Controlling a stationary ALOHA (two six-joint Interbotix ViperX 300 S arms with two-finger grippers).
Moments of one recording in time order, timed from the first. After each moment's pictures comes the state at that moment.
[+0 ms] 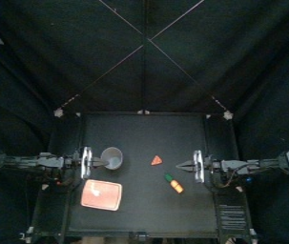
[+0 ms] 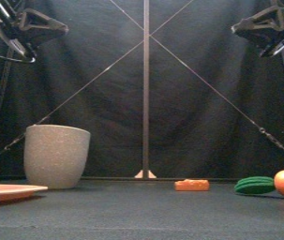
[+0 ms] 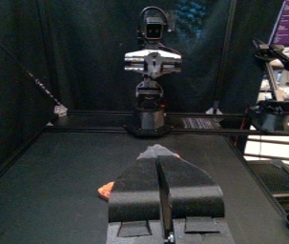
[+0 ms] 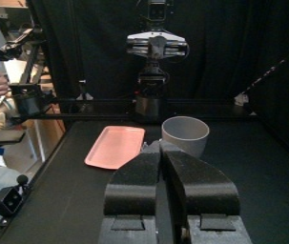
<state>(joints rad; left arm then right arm) 0.00 -0.96 1.19 0.00 -0.30 0.00 0.00 -0.97 1.17 0.00 -0.30 0.00</state>
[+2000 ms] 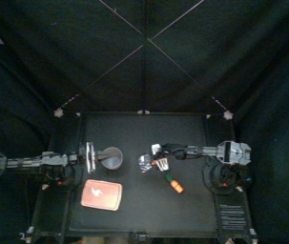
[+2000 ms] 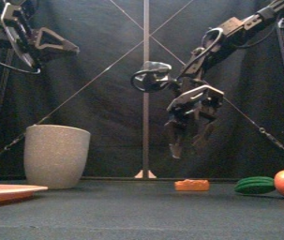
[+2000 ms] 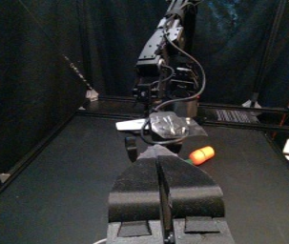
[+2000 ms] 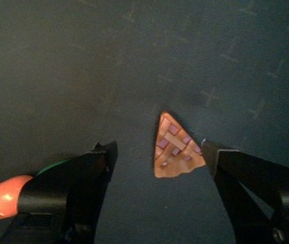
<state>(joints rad) 0.16 -0.87 1.18 0.00 -0.32 0.00 -0.27 0.13 0.37 0.18 0.79 -0.72</state>
